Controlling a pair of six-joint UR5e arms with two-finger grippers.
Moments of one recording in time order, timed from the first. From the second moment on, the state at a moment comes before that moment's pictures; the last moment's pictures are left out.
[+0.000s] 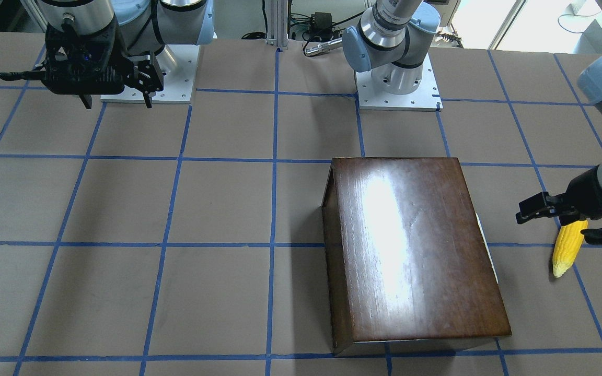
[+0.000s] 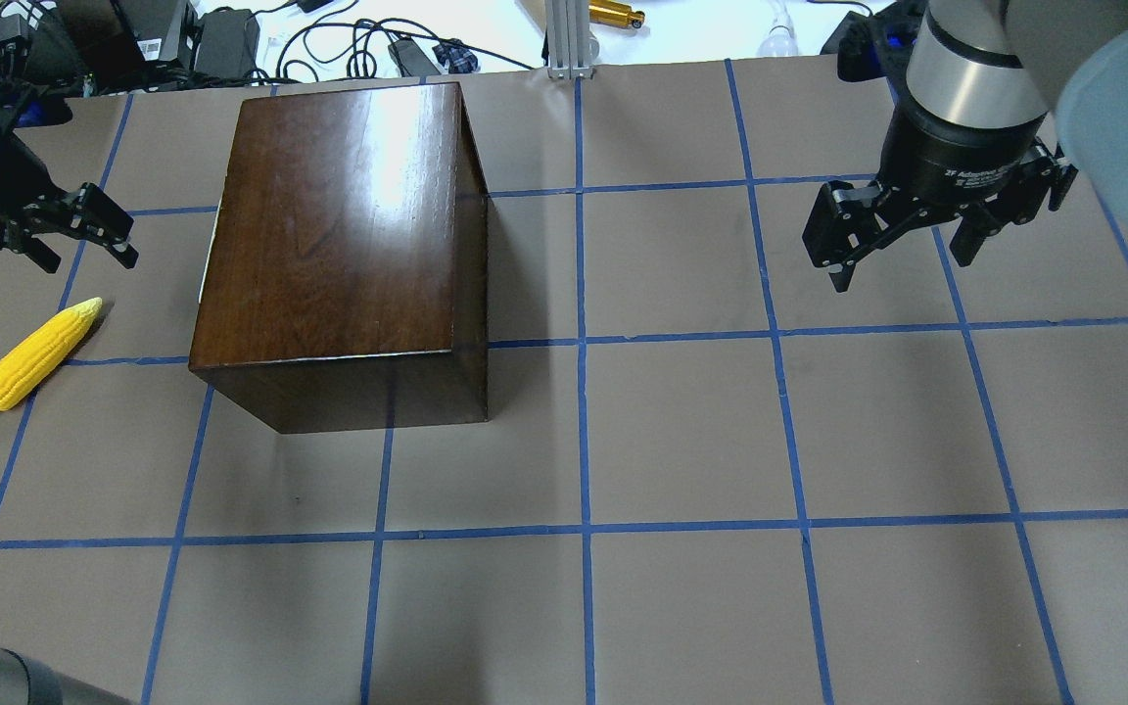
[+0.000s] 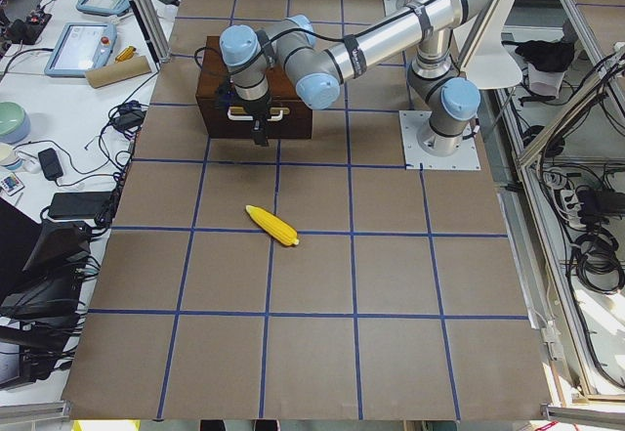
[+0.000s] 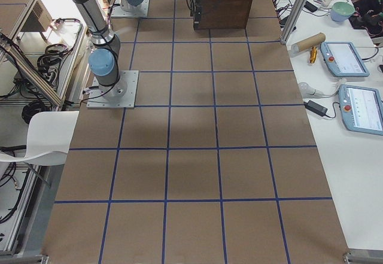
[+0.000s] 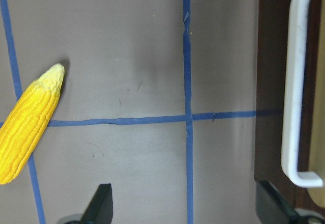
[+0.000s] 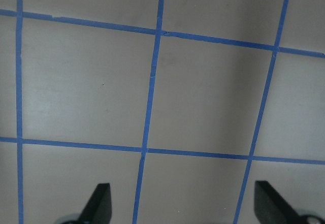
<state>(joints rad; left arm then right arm) -1.10 -1.90 -1.54 -1.38 1.58 0.48 1.61 -1.64 1.59 -1.46 -1.68 -0.08</state>
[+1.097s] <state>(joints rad) -1.11 -1.98 -1.54 -1.36 1.25 0.50 1.61 -1.64 1.59 -1.46 -1.68 -0.08</state>
